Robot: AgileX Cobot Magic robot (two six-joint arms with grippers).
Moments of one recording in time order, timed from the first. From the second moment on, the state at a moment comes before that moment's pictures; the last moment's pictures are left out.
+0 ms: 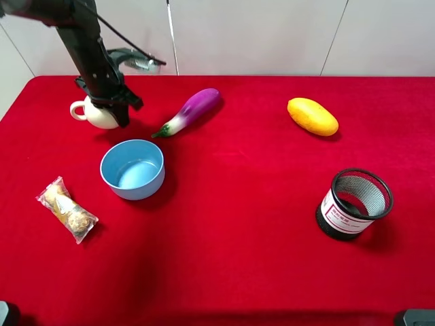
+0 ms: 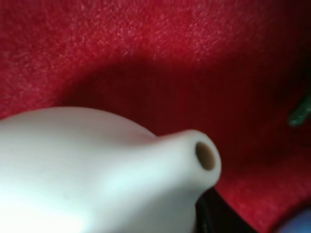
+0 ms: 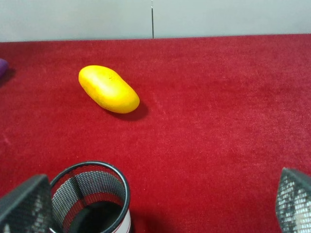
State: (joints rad) left arm -0.23 2.16 -1.52 -0.08 0.87 0.36; right arm 0.00 -0.01 -0.50 0.03 1.02 0.02
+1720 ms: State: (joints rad) left arm -0.76 1.87 -1.58 -0.08 1.04 0.29; right arm 0.00 -0.01 -0.50 0.03 1.02 0.02
